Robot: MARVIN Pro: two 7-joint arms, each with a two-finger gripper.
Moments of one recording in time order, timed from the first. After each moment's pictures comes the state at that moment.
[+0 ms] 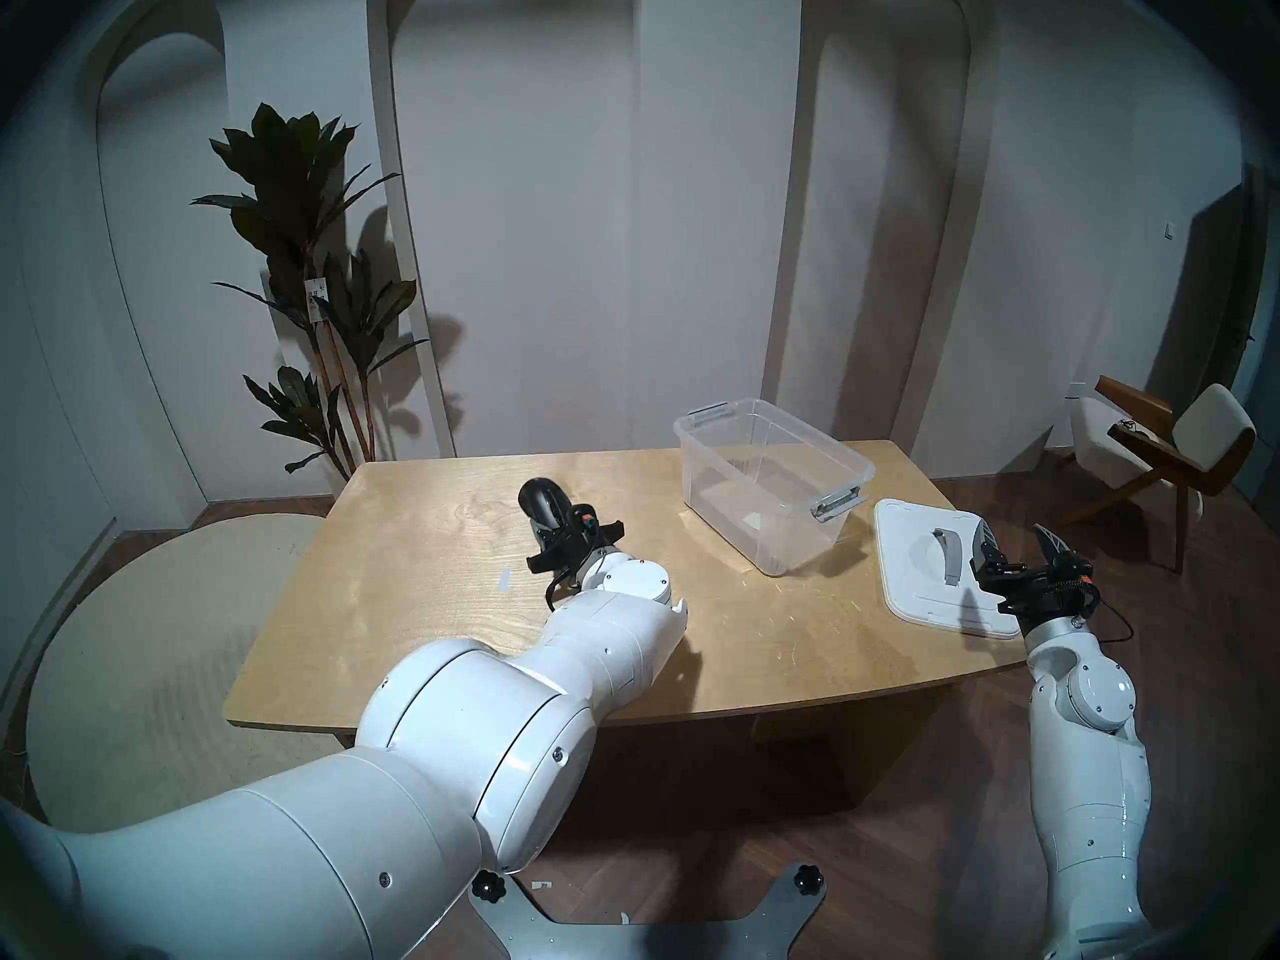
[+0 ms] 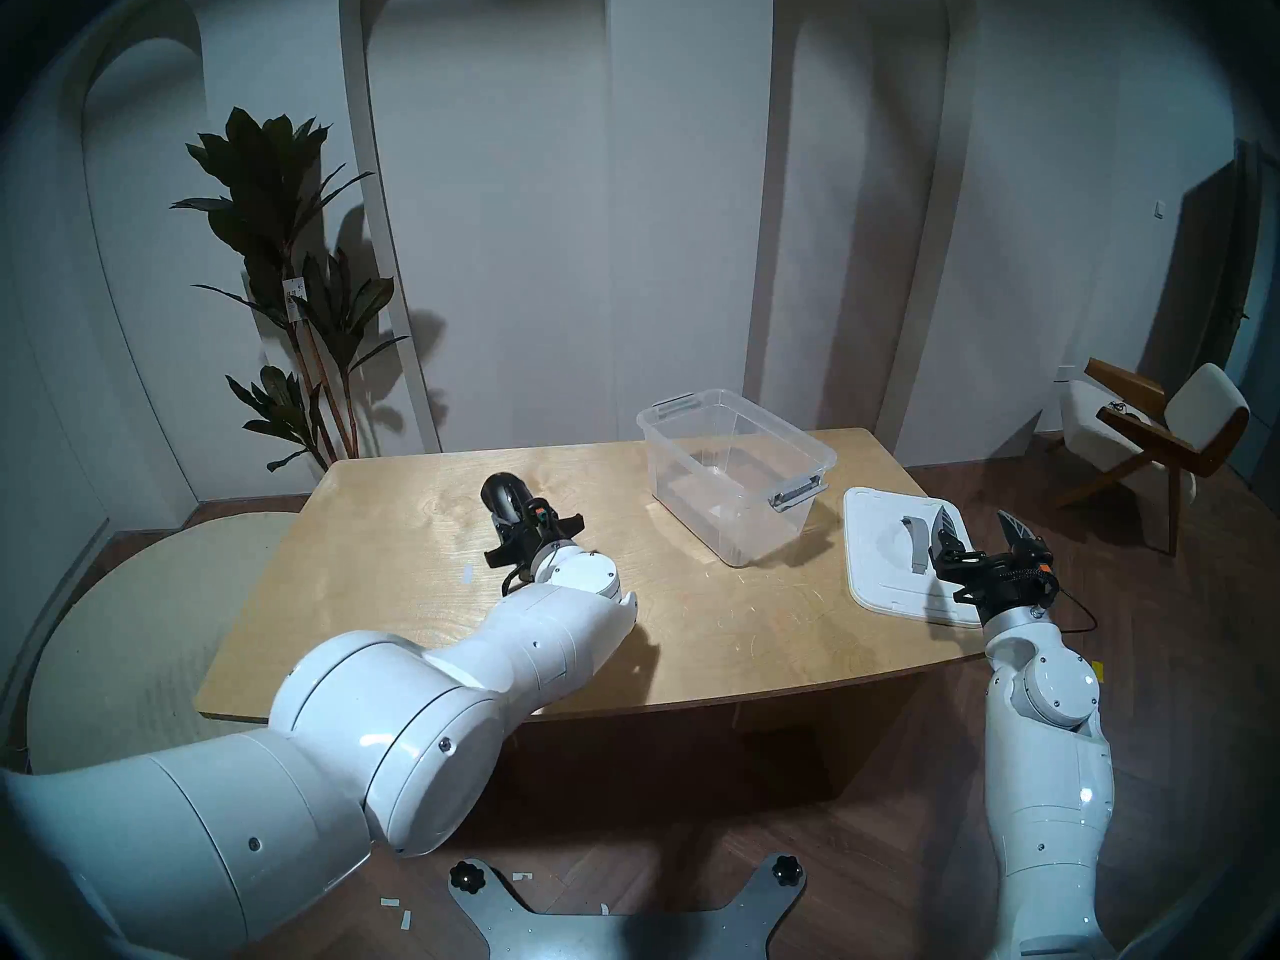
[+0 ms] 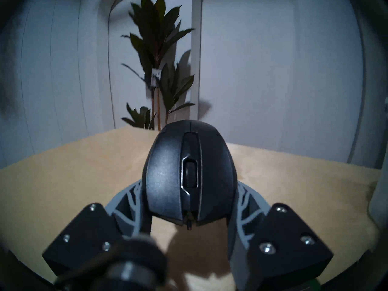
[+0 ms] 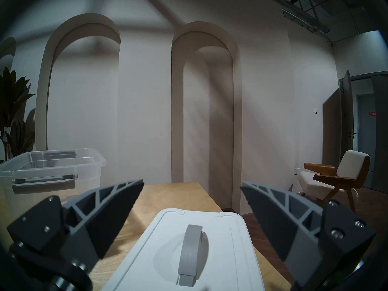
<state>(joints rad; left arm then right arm) 0.72 -1.83 -1.16 -0.20 -0.23 -0.46 0.89 -1.60 -1.30 2.03 -1.40 0.30 -0.21 0.33</state>
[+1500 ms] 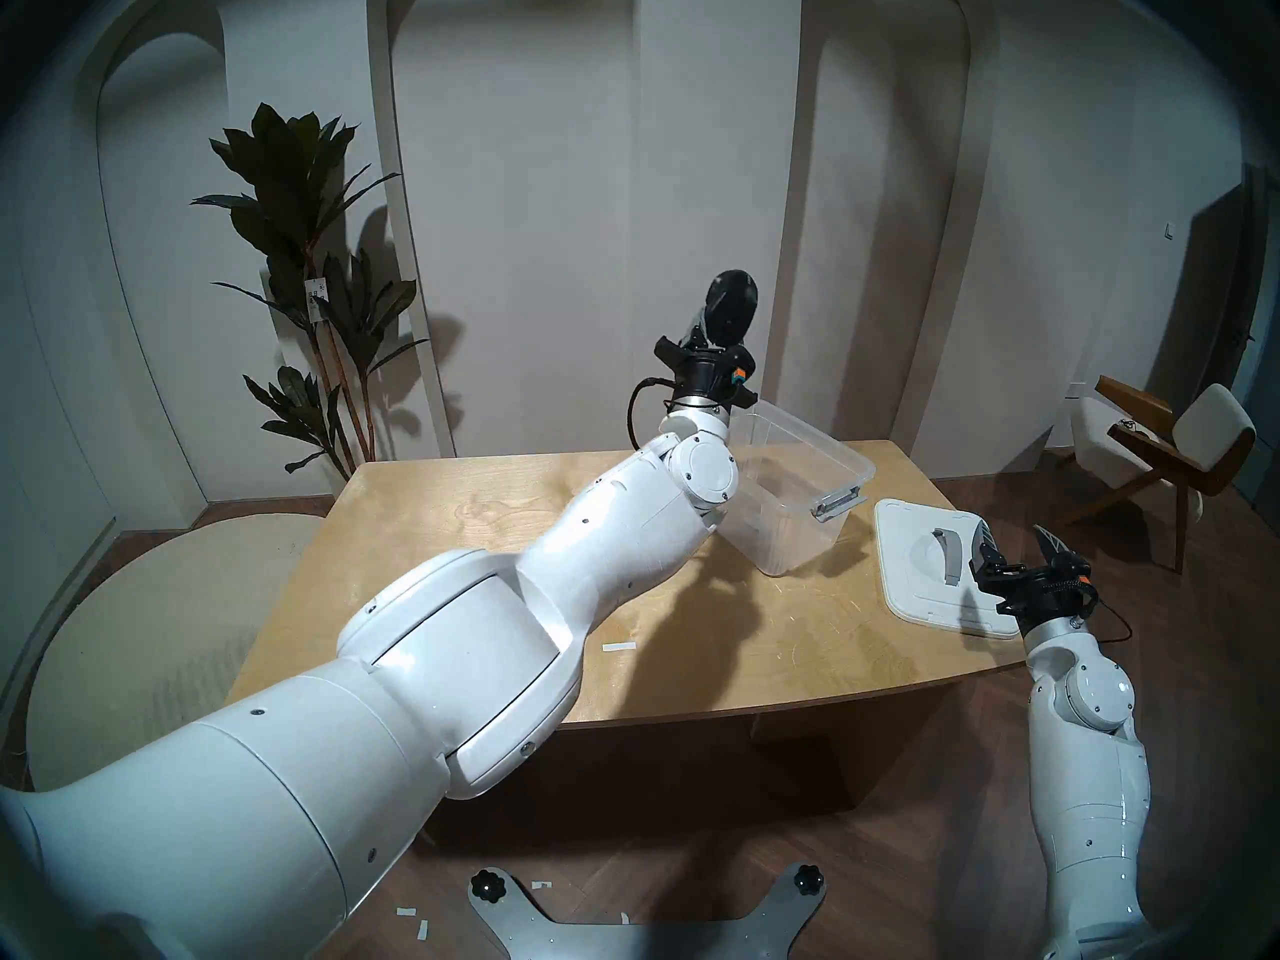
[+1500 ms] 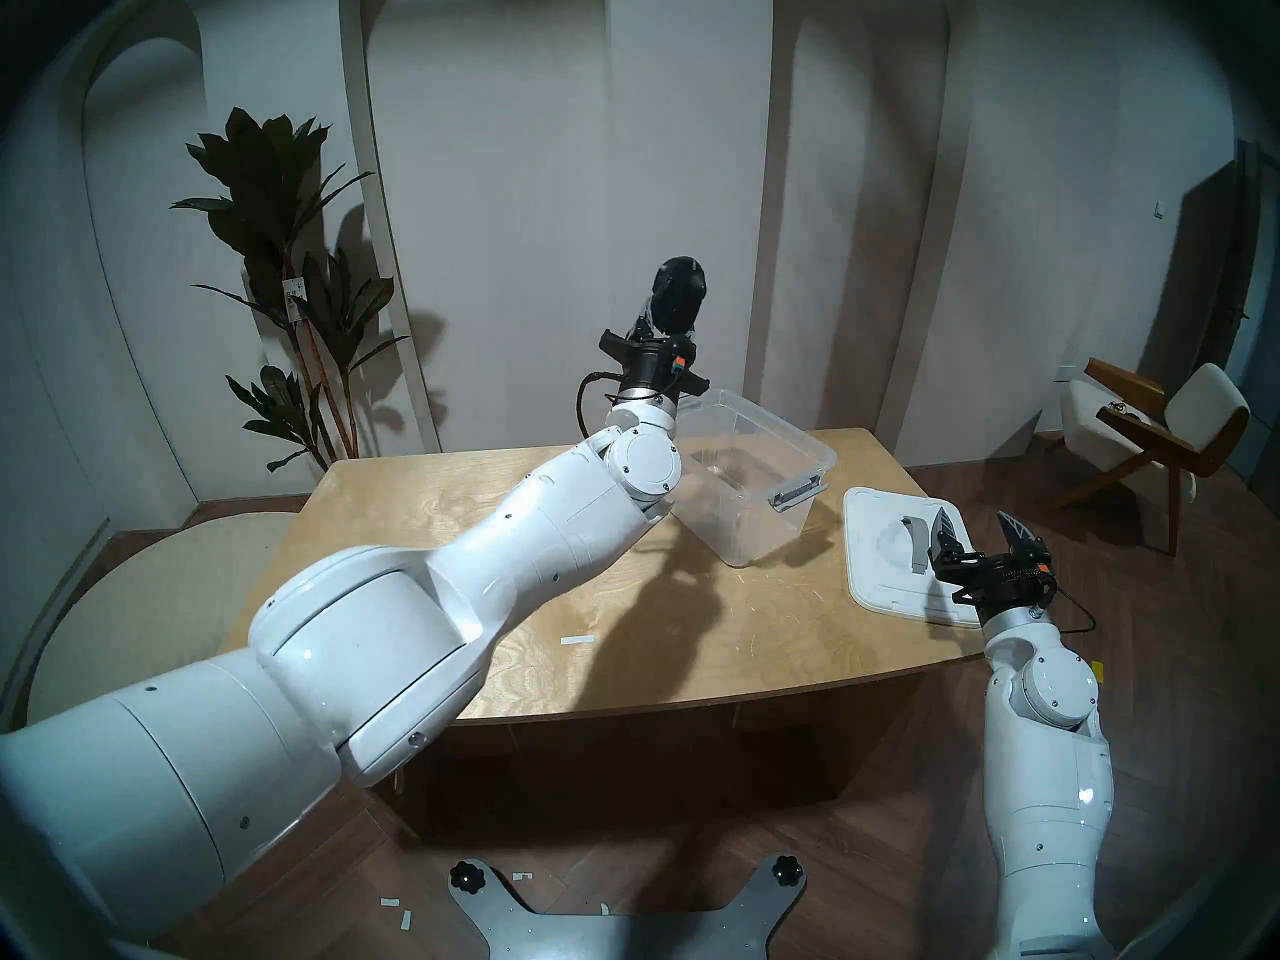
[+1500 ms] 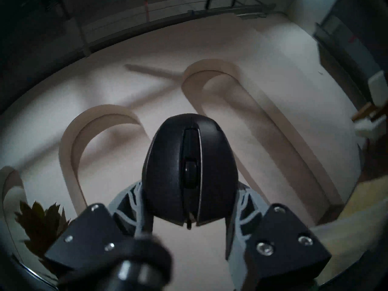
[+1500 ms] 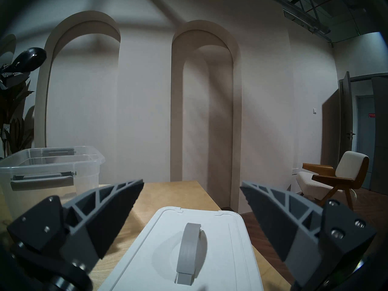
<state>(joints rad) 0.52 -1.75 -0.68 -0.47 0.18 -0.20 0.52 -1.60 -1.30 2.03 -1.40 0.29 -0.21 0.33</state>
